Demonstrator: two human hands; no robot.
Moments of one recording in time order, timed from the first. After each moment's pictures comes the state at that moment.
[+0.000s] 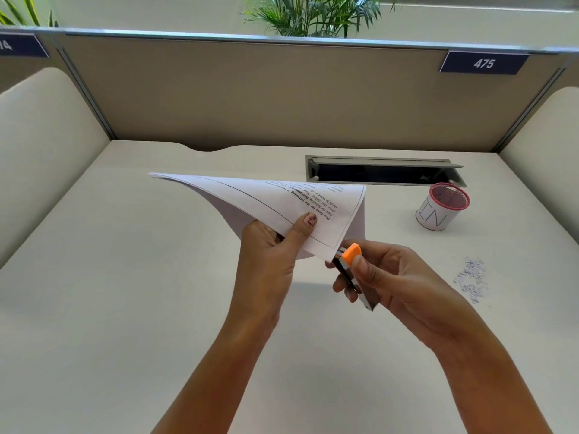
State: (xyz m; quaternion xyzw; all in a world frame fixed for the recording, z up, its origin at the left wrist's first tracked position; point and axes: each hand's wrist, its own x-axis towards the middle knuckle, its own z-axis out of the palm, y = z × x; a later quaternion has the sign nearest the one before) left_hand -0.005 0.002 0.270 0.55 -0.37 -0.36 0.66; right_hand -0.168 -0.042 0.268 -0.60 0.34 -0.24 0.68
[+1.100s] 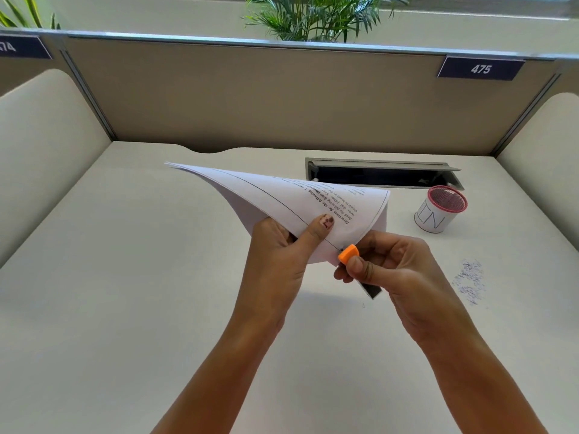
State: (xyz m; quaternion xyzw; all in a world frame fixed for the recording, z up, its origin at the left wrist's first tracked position) left_hand -0.010 0.009 0.278 0.54 -0.41 -0.38 0.63; right_hand -0.157 -0.034 0.275 -0.57 0.36 -0.37 0.64
